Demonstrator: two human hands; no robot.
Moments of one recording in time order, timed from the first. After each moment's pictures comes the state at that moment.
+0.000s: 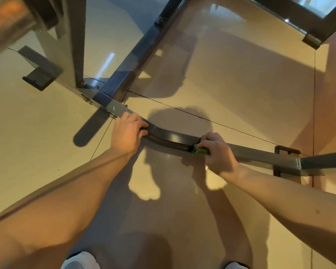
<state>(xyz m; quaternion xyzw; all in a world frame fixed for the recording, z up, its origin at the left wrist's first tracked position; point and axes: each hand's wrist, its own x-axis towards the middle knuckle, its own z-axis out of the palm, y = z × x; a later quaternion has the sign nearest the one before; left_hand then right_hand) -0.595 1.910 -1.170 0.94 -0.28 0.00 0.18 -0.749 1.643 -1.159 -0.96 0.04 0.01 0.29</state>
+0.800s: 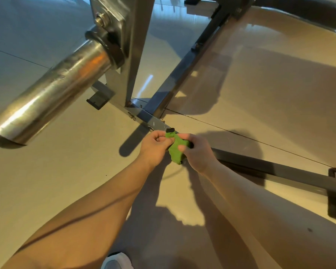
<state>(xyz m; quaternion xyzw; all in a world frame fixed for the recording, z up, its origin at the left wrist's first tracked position) -0.607 1.923 -1.121 0.76 0.12 -0.18 0.61 -0.662 1.781 -1.120 -0.74 0.17 0.09 0.65</state>
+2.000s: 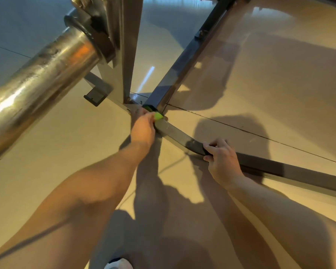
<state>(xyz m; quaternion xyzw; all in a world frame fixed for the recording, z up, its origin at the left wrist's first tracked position) -0.518 1.951 -1.181 0.97 -0.11 0.05 0.21 -0.689 1.730 -1.174 -0.95 0.08 0.01 0.30</state>
